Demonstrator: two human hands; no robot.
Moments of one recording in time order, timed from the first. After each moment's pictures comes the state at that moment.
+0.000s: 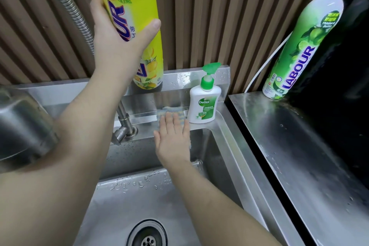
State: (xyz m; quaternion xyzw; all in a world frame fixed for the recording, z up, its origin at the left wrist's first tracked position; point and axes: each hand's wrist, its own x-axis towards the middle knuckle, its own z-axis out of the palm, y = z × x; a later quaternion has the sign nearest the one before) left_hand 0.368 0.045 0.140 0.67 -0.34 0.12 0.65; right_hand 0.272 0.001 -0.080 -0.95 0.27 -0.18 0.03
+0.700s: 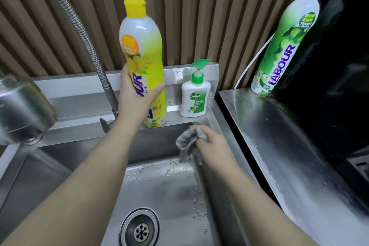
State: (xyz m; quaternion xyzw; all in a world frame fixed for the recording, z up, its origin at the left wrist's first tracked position) left_hand 0.319 0.054 0.048 0.71 -0.29 -0.01 0.64; right_hand 0.138 -0.038 -0.003 -0.73 0.31 -0.17 0.59
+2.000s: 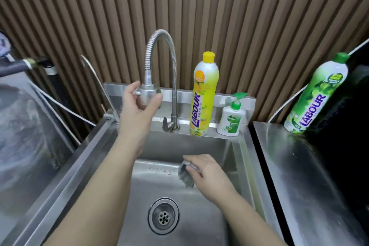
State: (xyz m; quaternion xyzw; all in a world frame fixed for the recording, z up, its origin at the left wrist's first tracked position) left_hand 0.217 0.202 0.143 0.70 -0.14 0.08 0.70; right_hand 0.104 0.055 0.039 -0.94 0.01 -0.12 0.31
